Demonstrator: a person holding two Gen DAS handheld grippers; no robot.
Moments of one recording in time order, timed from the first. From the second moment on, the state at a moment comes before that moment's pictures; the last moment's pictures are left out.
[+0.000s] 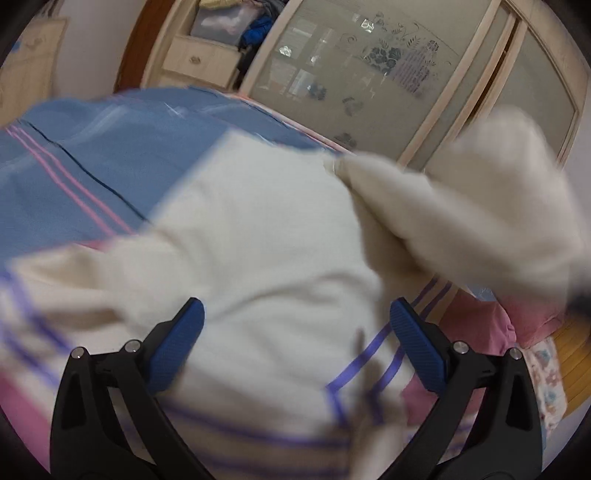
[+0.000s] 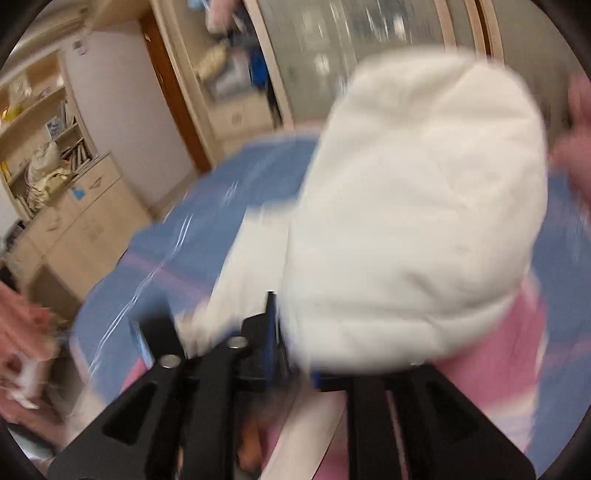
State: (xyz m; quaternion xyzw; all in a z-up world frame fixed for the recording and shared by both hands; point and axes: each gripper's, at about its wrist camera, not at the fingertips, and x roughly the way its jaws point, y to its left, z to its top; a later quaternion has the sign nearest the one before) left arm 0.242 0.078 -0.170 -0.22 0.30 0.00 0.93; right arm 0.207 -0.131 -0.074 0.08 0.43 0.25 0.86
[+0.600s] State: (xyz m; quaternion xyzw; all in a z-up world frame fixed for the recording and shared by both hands) left arm 0.243 0.155 -0.182 -0.15 0.36 0.03 0.92; right arm 0.254 -0.224 -0.043 0.08 0.33 0.01 0.94
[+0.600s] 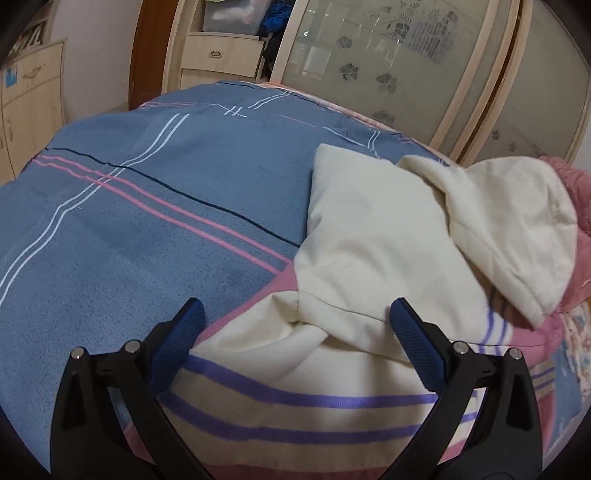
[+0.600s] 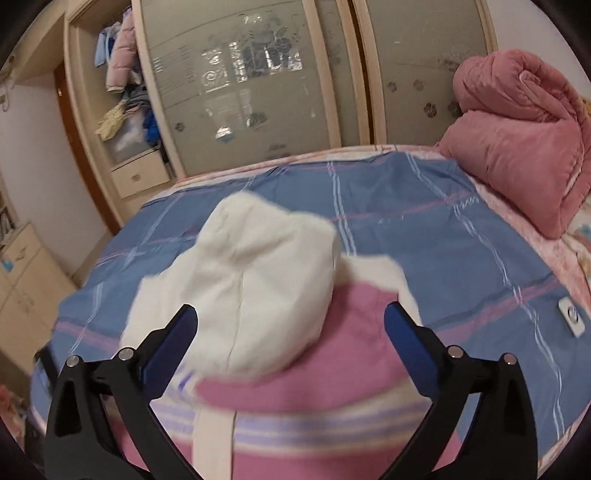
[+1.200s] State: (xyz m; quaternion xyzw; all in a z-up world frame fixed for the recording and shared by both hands) left arm 0.234 0.153 -0.177 -0.16 0.34 0.02 0.93; right arm 0.231 -0.226 -0.086 0.42 0.37 0.30 0.78
